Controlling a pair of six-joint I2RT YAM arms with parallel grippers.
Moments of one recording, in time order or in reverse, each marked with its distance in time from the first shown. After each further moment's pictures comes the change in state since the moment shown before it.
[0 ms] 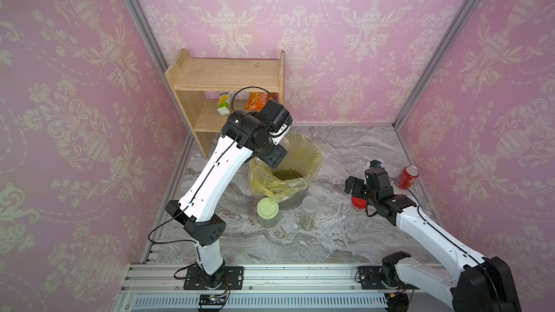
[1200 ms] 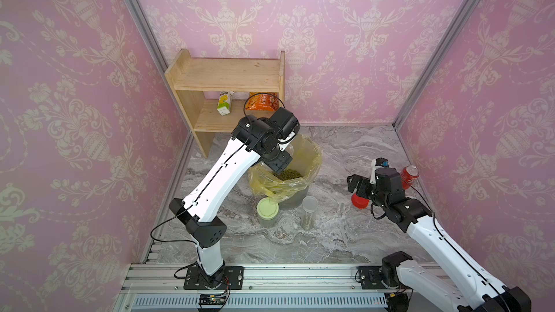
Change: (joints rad) left arm -0.058 -0.017 -0.048 0.027 -0.041 -0.011; right arm 0.002 -0.172 0.047 -0.120 -0.079 0.000
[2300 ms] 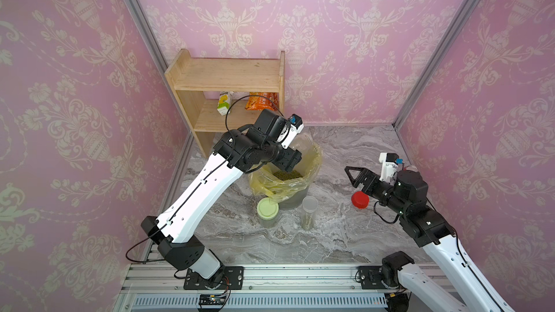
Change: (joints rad) left arm 0.000 -0.196 -0.306 0.452 0.282 -0.043; right arm 0.030 -0.211 0.081 0.105 -0.307 0.282
